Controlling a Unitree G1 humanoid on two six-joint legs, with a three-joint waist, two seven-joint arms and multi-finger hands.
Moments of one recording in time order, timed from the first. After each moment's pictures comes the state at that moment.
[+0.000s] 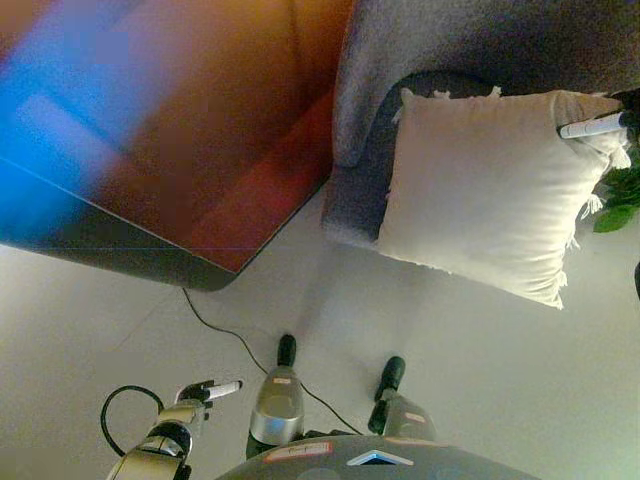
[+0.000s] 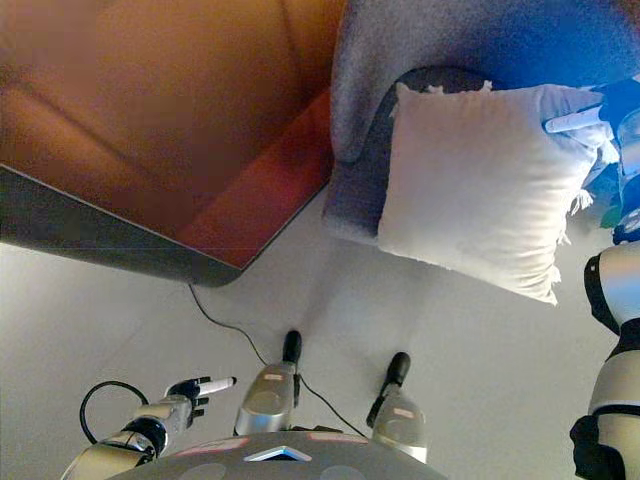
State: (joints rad) left arm -0.08 0.32 -0.16 1.14 -0.29 0.24 0.14; right arm -1.27 -0.93 0.62 1.28 0.14 0.28 0.19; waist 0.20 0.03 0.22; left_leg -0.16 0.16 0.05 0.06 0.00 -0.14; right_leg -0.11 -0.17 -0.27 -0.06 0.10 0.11
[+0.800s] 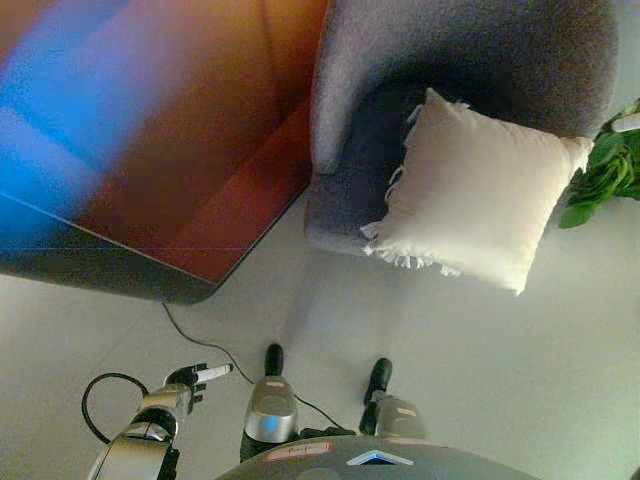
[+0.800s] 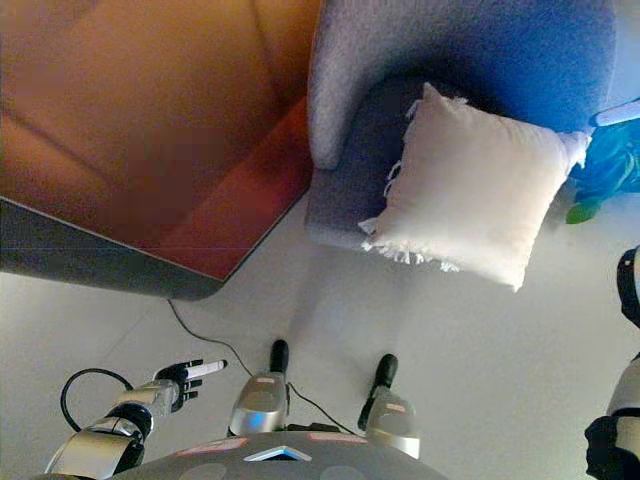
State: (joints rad) left arm -0.13 0.39 -0.09 1.18 -0.29 0.24 0.03; right arm -1.31 -1.05 0.62 1.28 -0.01 0.34 0.21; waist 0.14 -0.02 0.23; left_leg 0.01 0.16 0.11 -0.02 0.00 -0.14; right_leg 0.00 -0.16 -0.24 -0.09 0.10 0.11
